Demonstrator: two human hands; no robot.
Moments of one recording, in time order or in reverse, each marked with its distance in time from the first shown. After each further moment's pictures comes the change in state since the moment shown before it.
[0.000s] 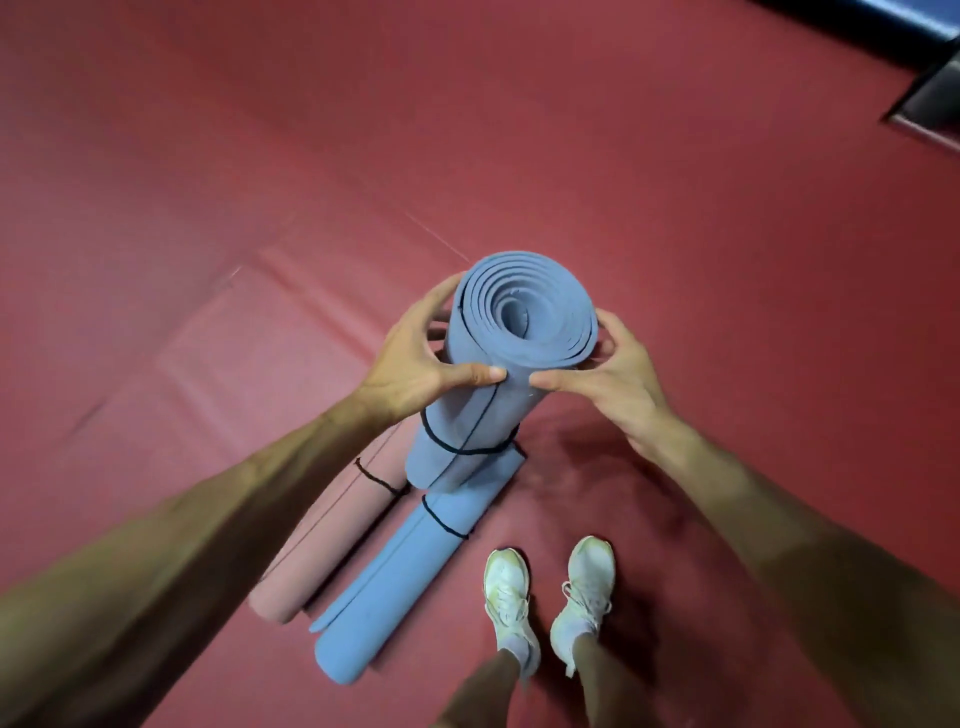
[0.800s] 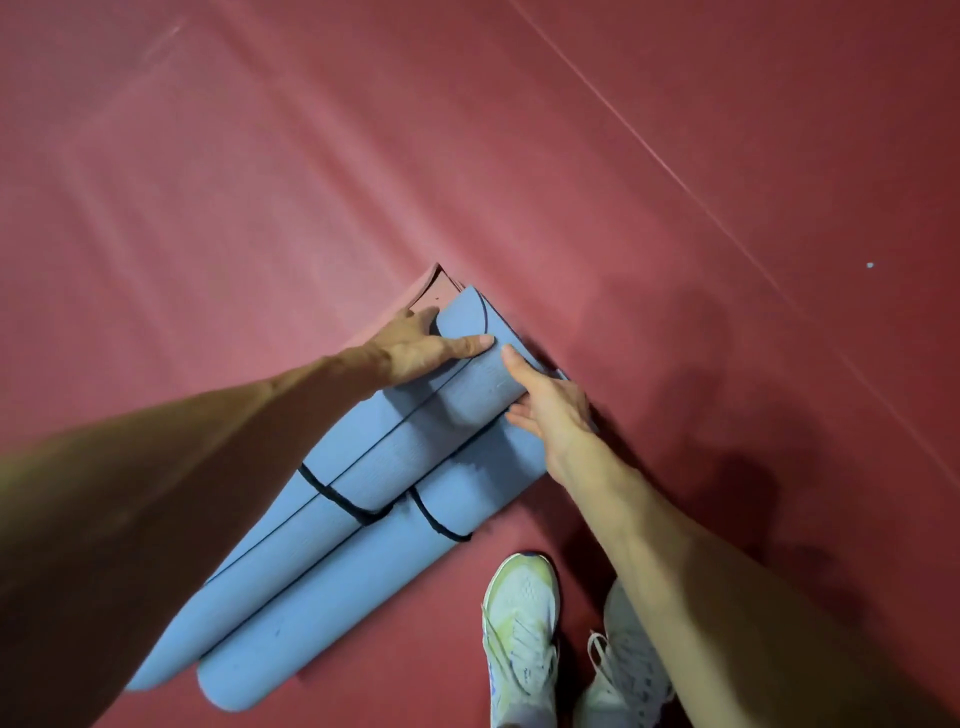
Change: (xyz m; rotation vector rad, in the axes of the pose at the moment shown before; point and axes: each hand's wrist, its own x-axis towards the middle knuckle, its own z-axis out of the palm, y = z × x) left_hand 0.114 -0.421 0.081 0.279 -0.134 -0.744; right_hand 0.150 0.391 0.179 0.153 -0.082 0.673
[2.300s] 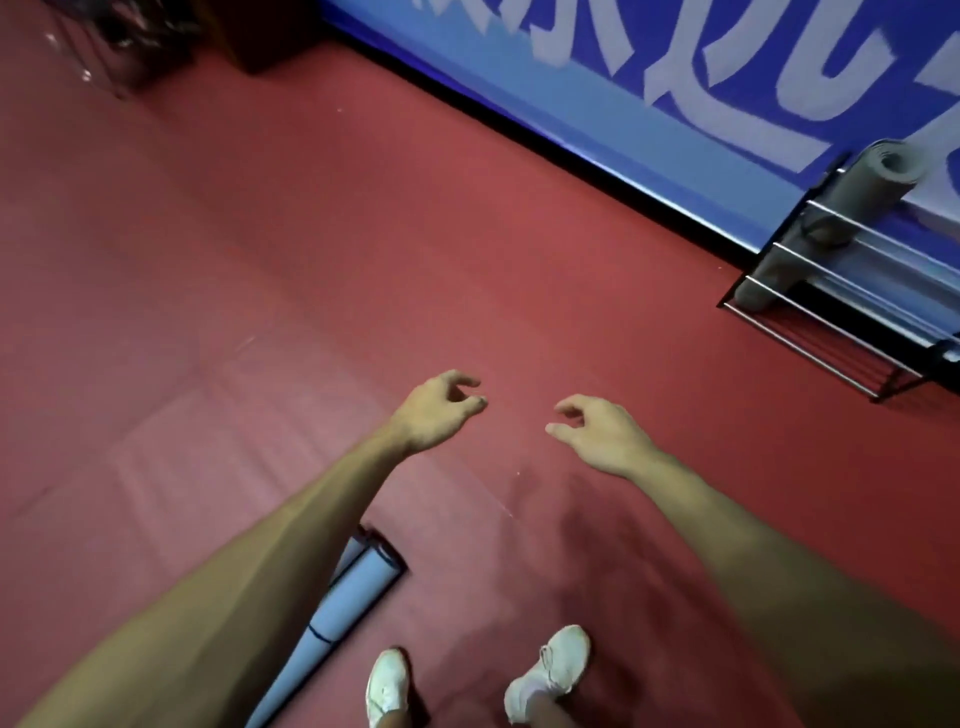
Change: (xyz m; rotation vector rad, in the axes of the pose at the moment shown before) left_hand -0.516 0.562 -0.058 -0.065 0.146 0.494; right_hand -0.535 -0.469 -0.411 -0.999 0.144 -0.579
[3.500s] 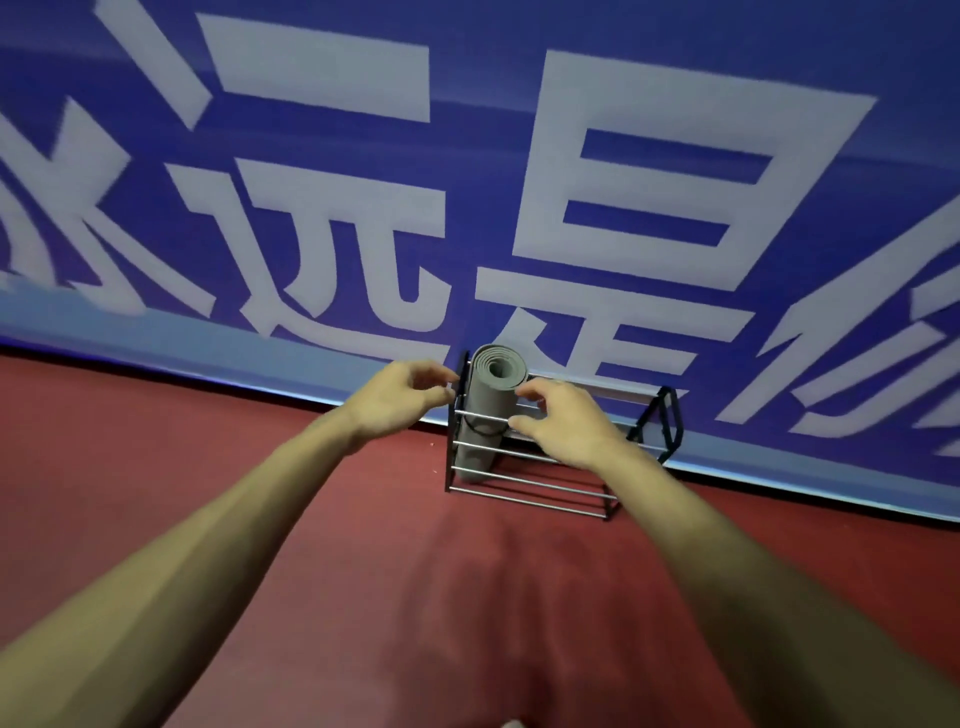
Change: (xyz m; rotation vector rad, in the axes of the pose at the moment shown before) left_hand 0.470 0.624 0.188 0.101 -0.401 0.595; right_hand 0.238 0.279 -0.595 -0.005 0.600 0.238
